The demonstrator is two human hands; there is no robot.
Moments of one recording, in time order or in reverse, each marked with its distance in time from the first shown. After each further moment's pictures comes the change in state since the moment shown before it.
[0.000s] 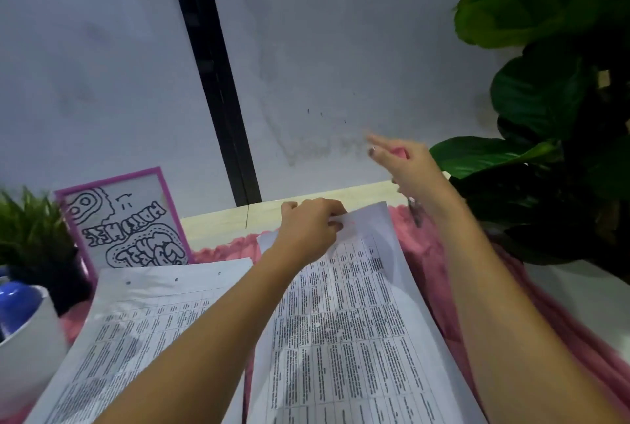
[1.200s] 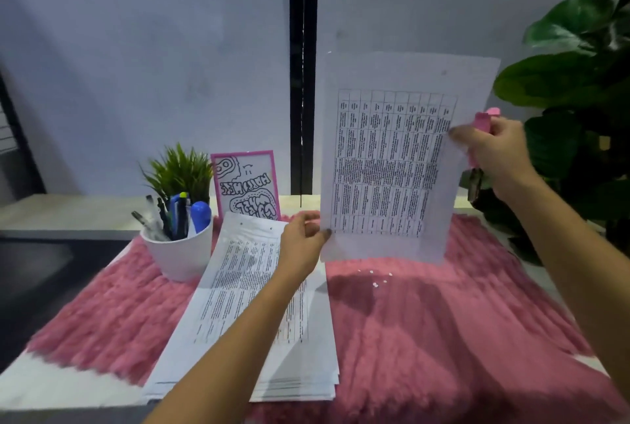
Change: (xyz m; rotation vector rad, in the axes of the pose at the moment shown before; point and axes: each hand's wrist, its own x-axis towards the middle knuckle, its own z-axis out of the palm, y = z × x) left_hand -0.174 -0.037 -0.070 -0.996 0.325 -0.434; right_hand -0.099 -0.152 -0.016 0.000 0.217 -0.130
